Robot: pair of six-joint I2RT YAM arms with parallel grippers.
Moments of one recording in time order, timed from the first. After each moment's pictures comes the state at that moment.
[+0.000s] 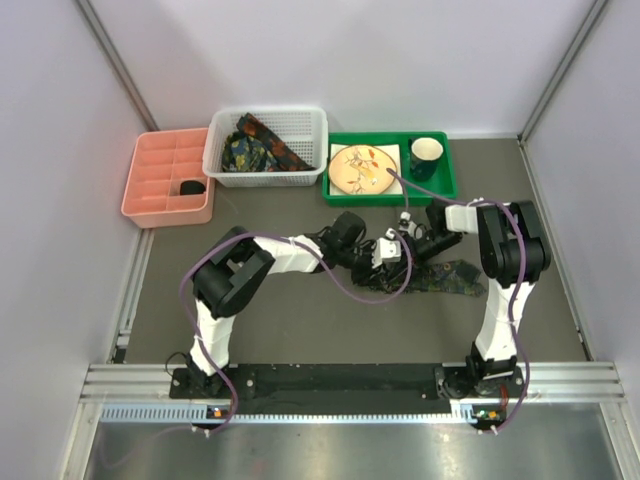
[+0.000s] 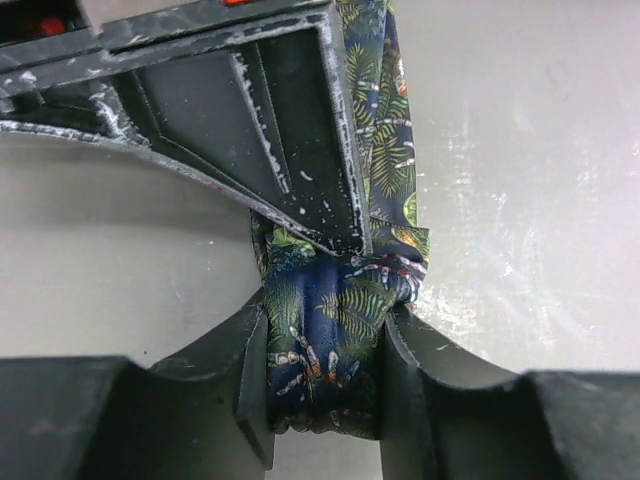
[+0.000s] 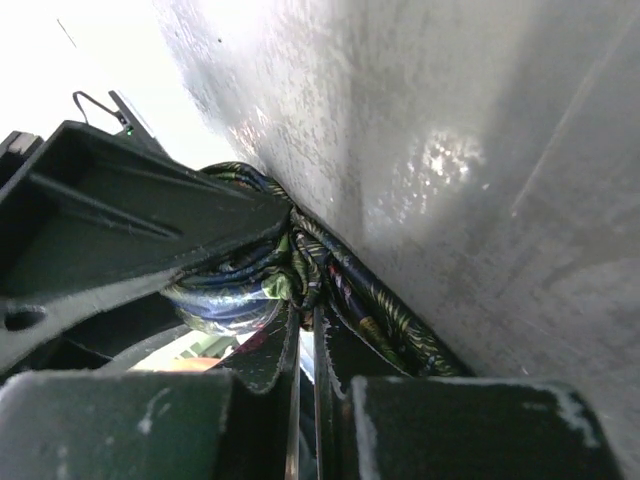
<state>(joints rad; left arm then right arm) -0.81 2.00 1.15 0.12 0.67 0.45 0.16 2.02 1.12 -0.75 -0.91 0.09</state>
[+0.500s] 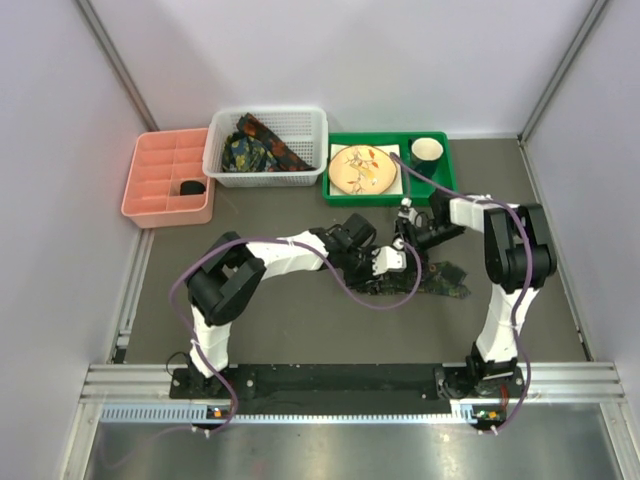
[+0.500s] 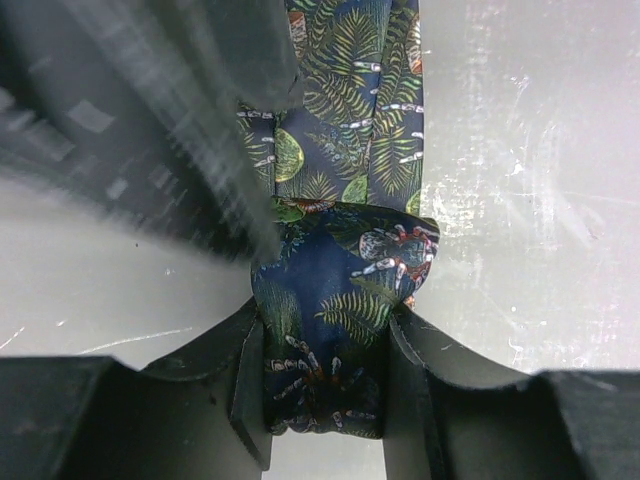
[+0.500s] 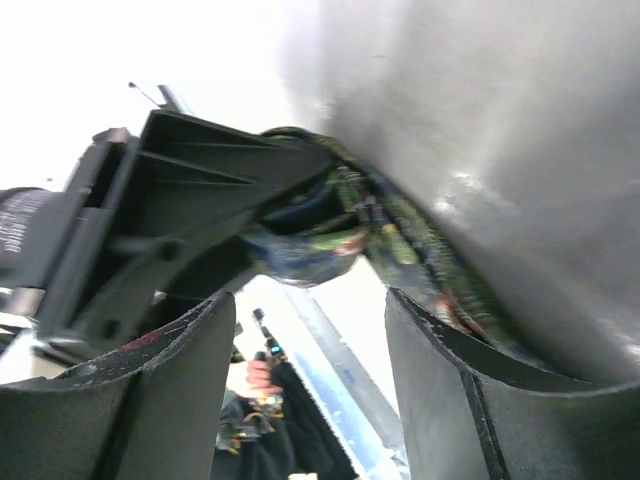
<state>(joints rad) -0.86 1.94 1.26 -0.31 0.39 0.60 0.15 1.97 1.18 -0.81 -0.99 0.04</state>
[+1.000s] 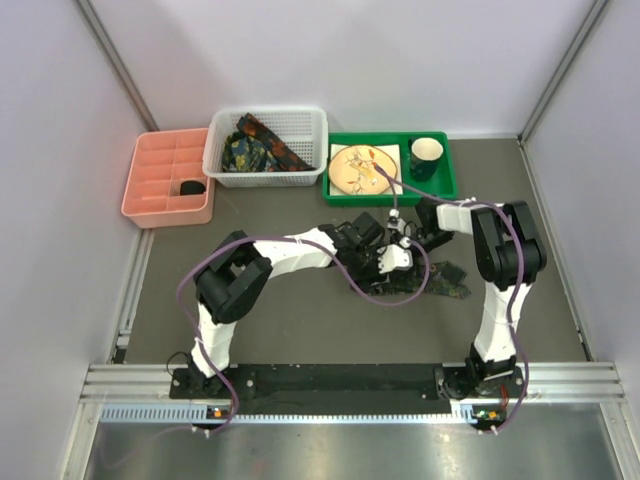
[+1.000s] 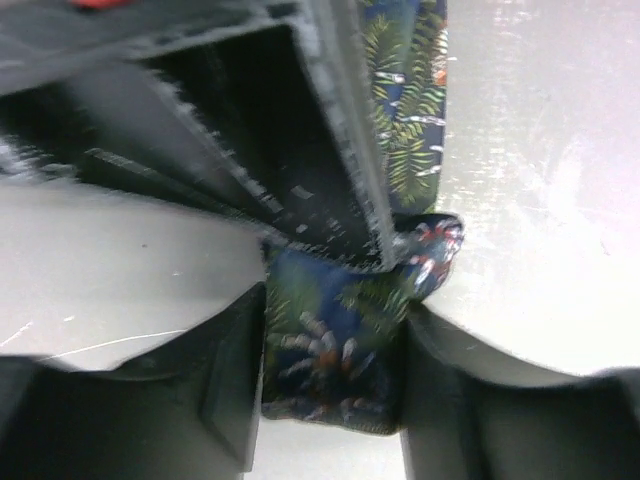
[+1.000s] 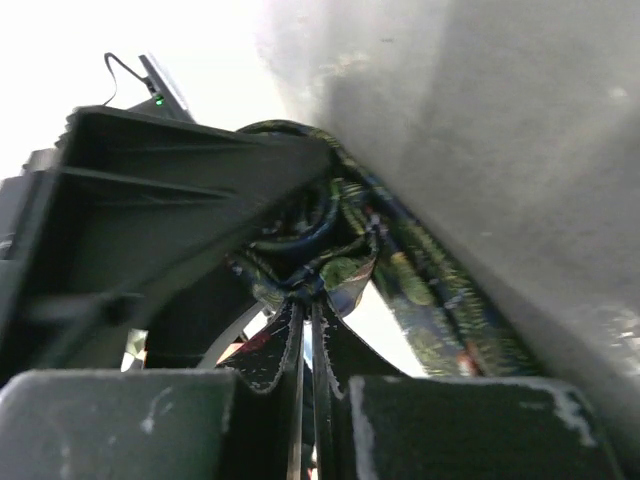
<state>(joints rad) -0.90 2.00 1.37 -0.42 0.30 0.57 0.23 2.00 1.15 -0.78 -0.99 0.07</state>
